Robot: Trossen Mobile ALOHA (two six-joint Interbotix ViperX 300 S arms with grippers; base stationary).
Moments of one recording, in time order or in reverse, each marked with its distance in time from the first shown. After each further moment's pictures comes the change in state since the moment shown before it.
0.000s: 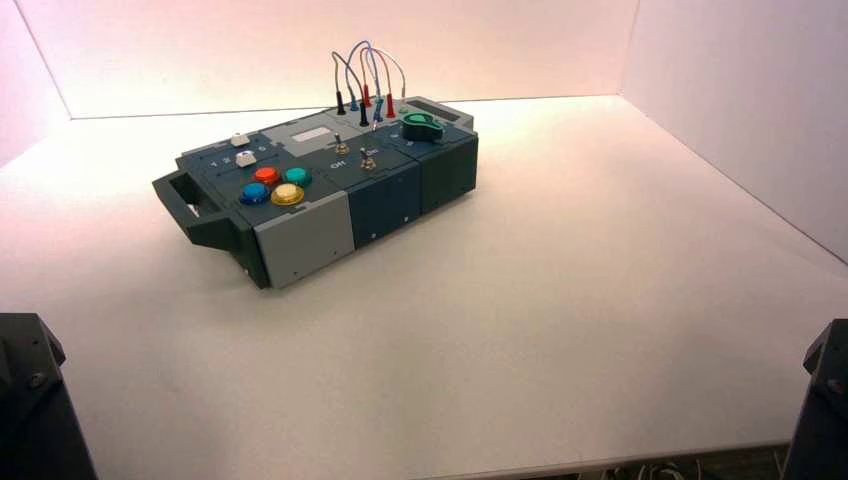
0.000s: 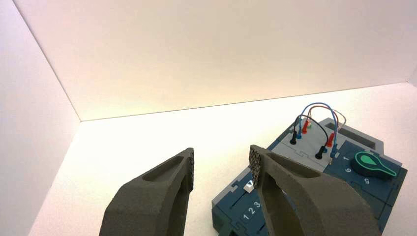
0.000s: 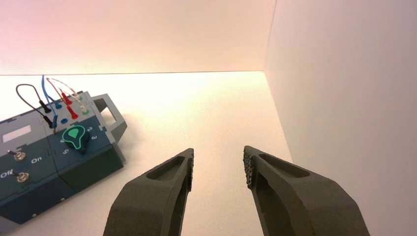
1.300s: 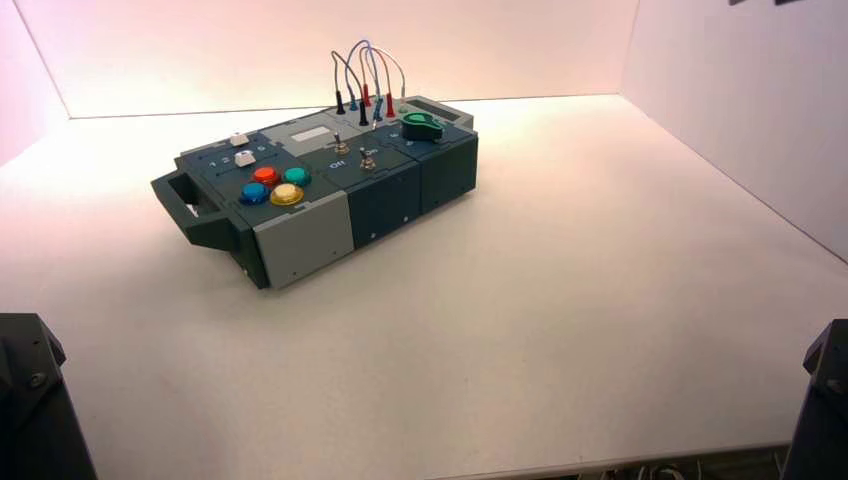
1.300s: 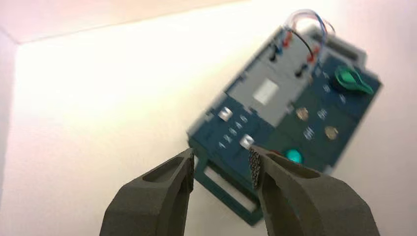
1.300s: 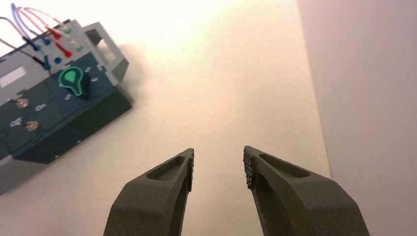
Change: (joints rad) left arm -0.041 0.233 -0.238 -0.002 0.488 0.021; right arm 0.032 0.304 -0.232 0.077 0.350 -0.017
